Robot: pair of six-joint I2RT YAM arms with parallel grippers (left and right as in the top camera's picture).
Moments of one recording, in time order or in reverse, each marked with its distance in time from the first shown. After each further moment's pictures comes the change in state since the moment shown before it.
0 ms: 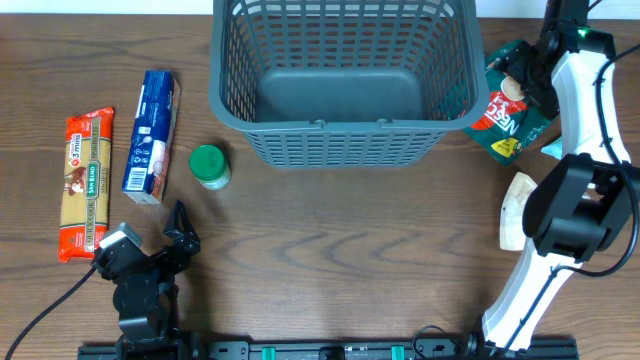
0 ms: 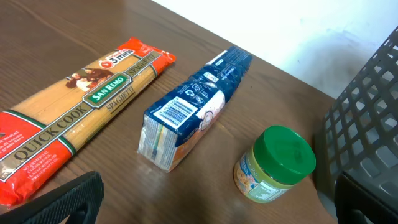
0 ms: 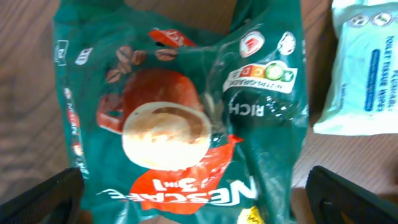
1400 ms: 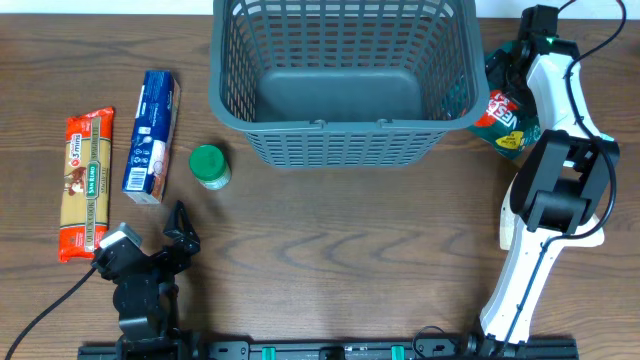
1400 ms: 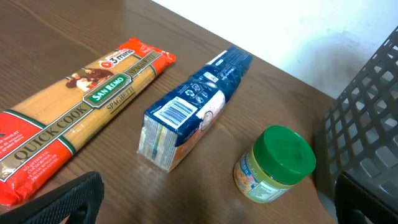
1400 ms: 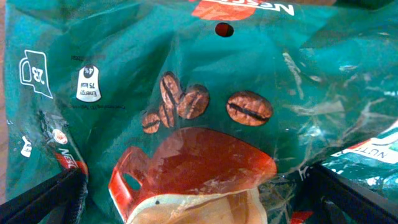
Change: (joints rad) left arm 0.000 0.000 0.000 0.000 0.000 0.000; right arm 0.023 0.224 0.063 0.156 -0.014 -0.097
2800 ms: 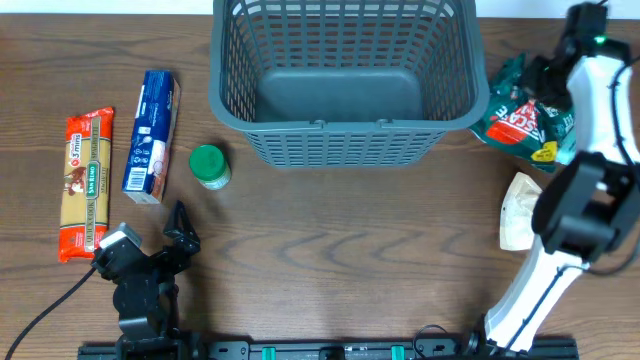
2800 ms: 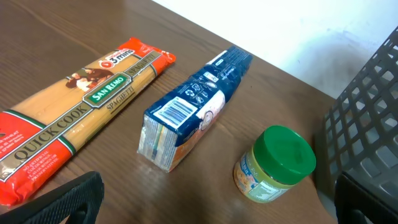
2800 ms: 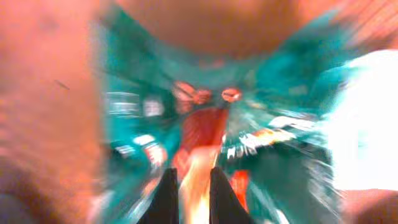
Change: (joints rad) left arm 0.000 0.000 0.000 0.000 0.000 0.000; right arm -0.097 -0.251 -0.066 -0.110 -0.063 -0.170
